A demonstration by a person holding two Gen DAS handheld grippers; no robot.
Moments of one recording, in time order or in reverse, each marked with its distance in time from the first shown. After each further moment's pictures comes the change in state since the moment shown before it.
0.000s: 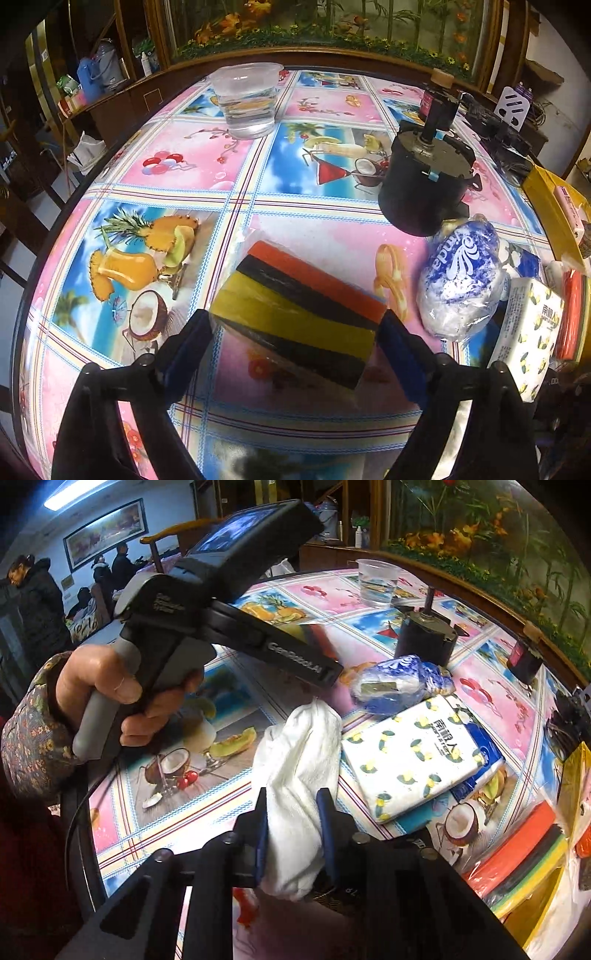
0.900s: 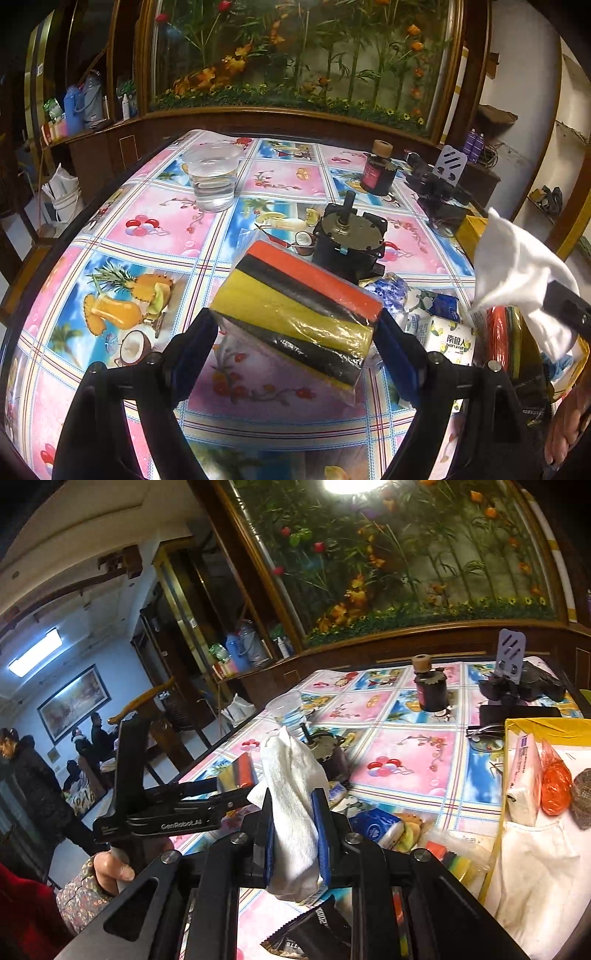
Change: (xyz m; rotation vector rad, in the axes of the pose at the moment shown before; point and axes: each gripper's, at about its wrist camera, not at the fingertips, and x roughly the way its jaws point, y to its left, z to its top) left arm -0.056 -0.008 0.002 0.002 -0.241 -0.187; right arm -0.103 -0.083 -0.006 0.455 -0.500 -0.003
